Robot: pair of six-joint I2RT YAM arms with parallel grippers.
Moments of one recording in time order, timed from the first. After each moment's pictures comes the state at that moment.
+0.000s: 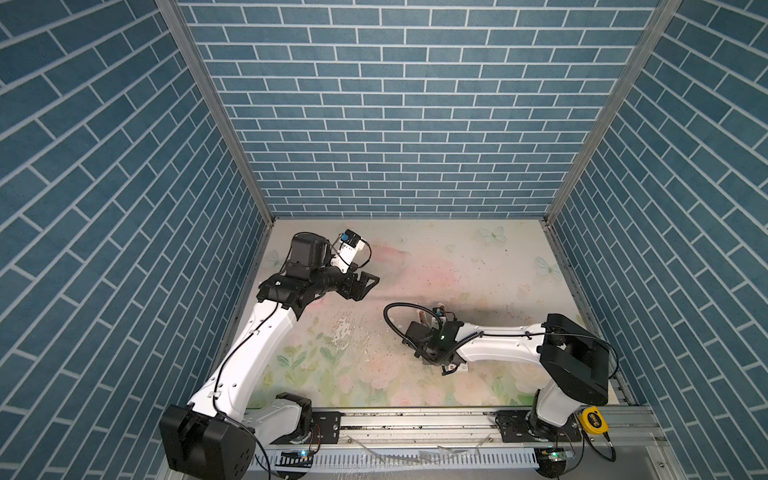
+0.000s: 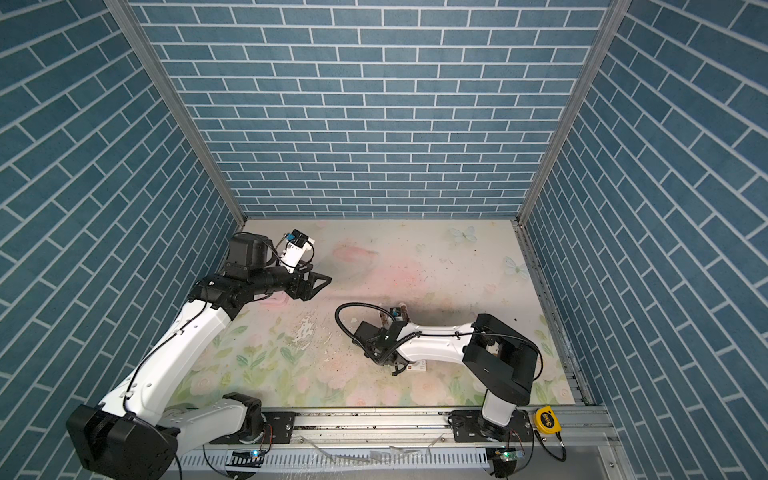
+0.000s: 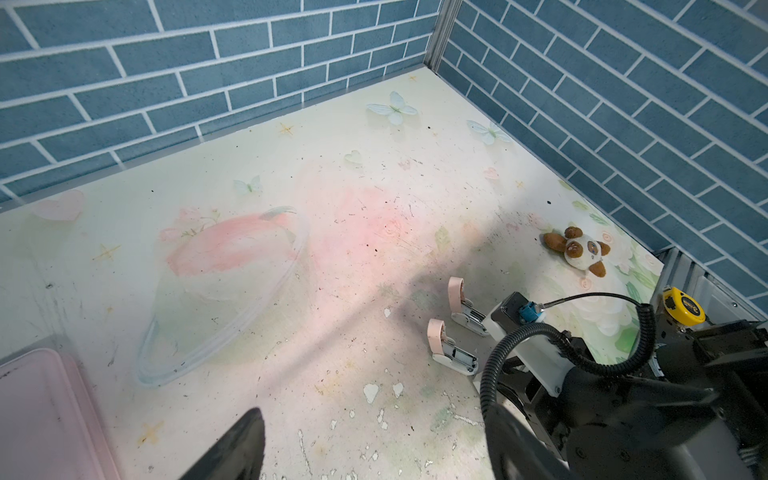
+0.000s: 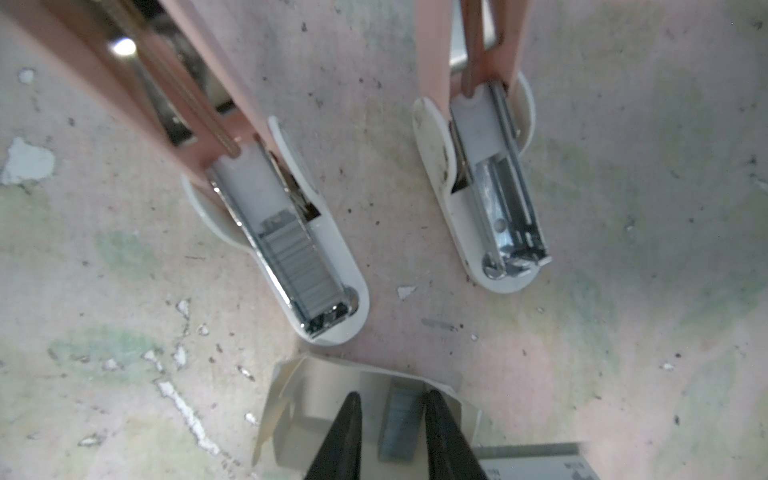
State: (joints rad) left arm -0.27 1.16 1.11 -0.63 0.53 0.12; right arm 1.19 1.70 0.95 -0.69 0.36 1.08
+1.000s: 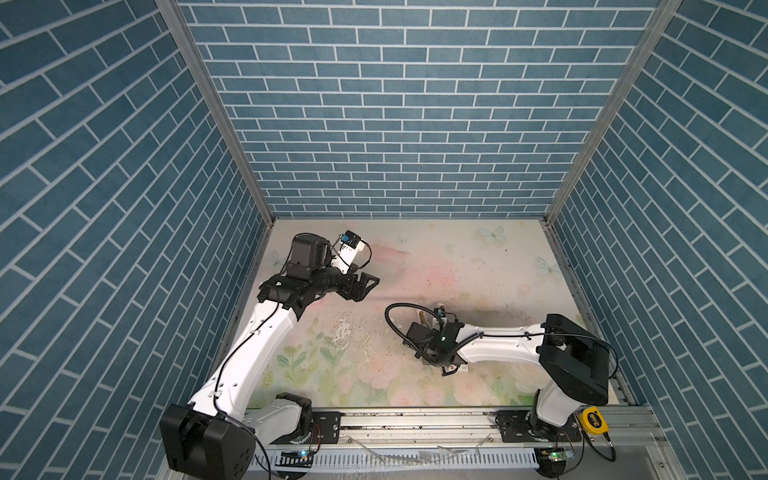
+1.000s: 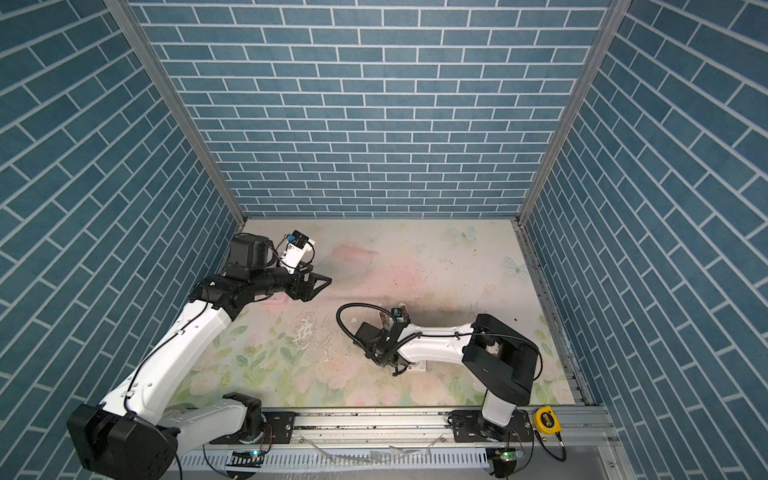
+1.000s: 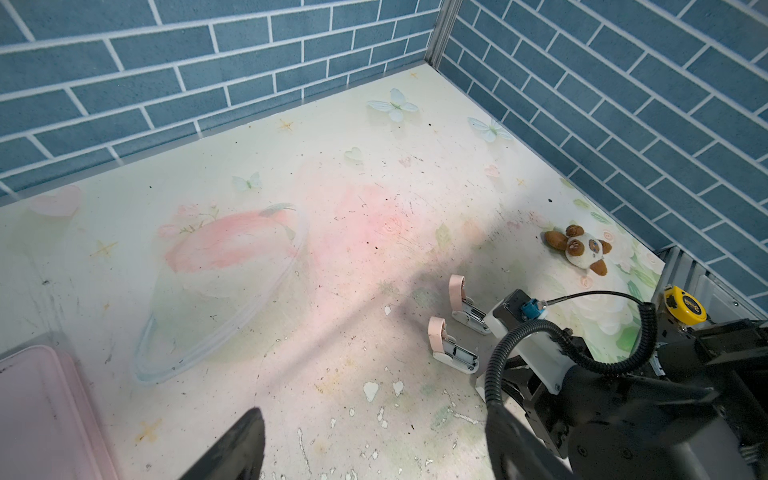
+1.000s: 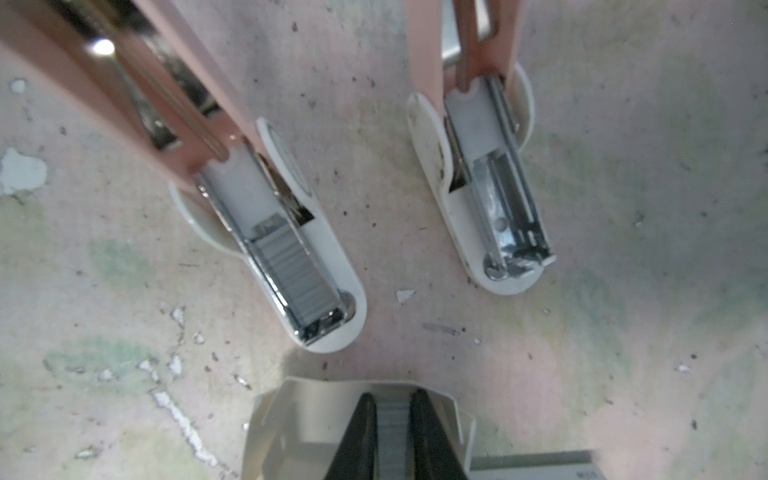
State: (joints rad) left arm -0.27 1.16 1.10 -0.62 0.53 0.12; right arm 1.19 1.70 0.94 -0.66 0.36 1.10
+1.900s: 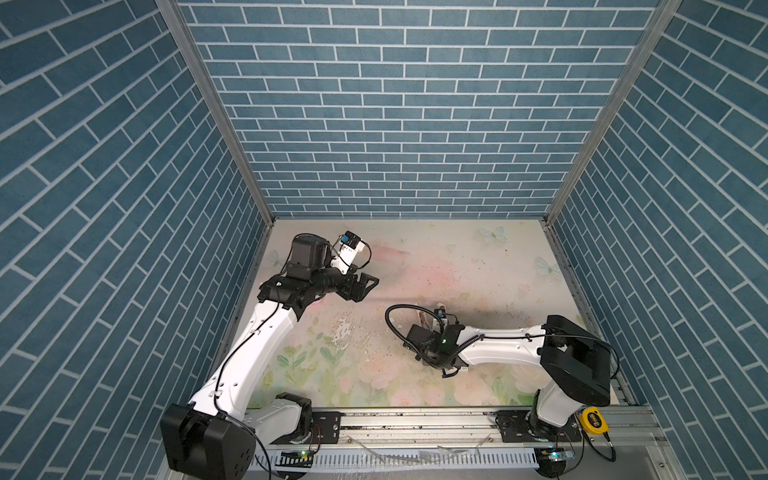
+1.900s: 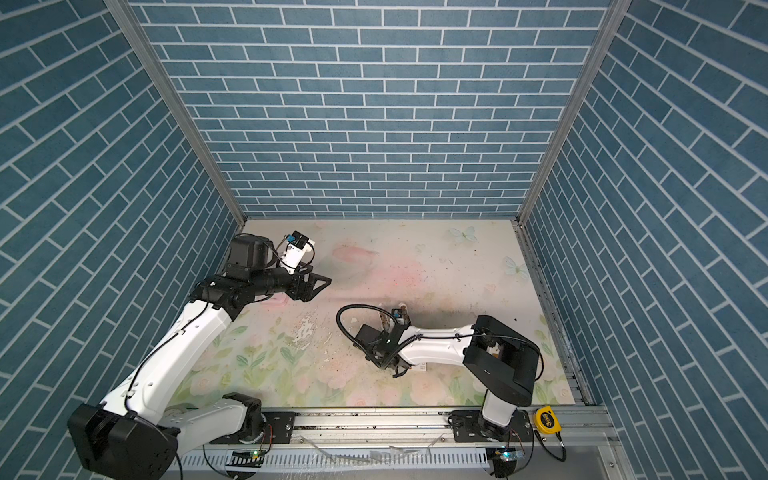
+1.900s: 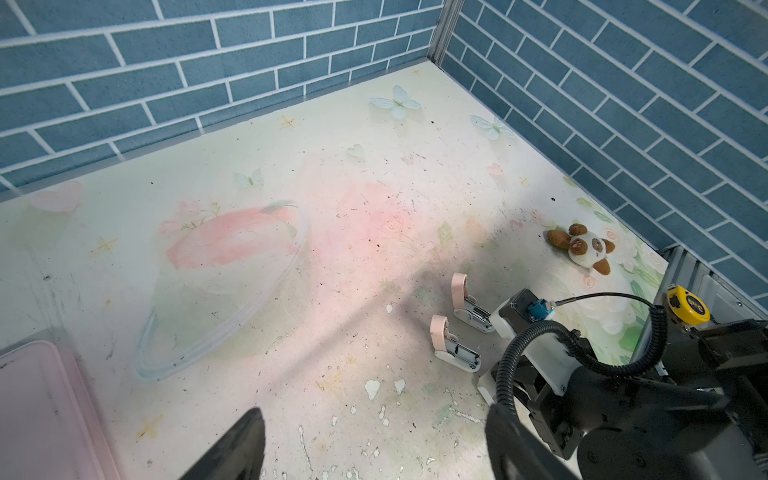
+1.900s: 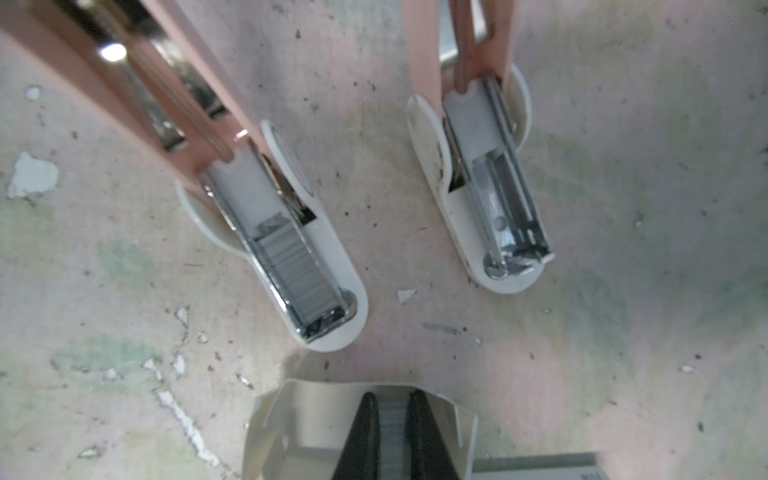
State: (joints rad) left arm -0.26 1.16 1.09 -0.62 0.52 0.12; right arm 1.19 1.69 0.92 -0.63 0.39 1.10
